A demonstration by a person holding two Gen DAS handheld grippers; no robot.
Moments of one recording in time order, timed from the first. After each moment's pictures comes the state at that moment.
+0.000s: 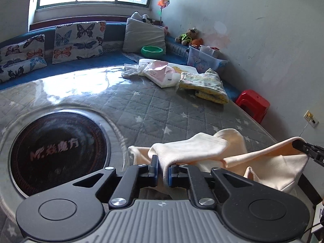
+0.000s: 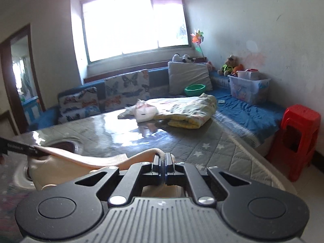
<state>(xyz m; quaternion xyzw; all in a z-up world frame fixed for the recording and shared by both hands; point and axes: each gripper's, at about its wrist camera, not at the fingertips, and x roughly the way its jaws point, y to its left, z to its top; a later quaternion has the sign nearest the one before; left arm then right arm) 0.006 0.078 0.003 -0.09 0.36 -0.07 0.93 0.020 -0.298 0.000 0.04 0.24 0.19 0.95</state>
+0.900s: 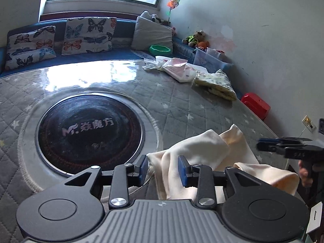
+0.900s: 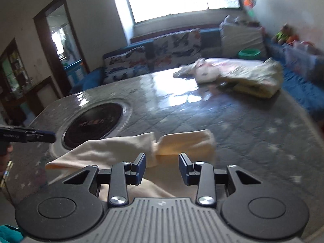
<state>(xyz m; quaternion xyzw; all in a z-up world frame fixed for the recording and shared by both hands) -0.036 0.139 -0.008 -0.12 0.36 -0.07 0.92 0.068 -0.212 -0.033 0.00 0.35 0.35 0.87</state>
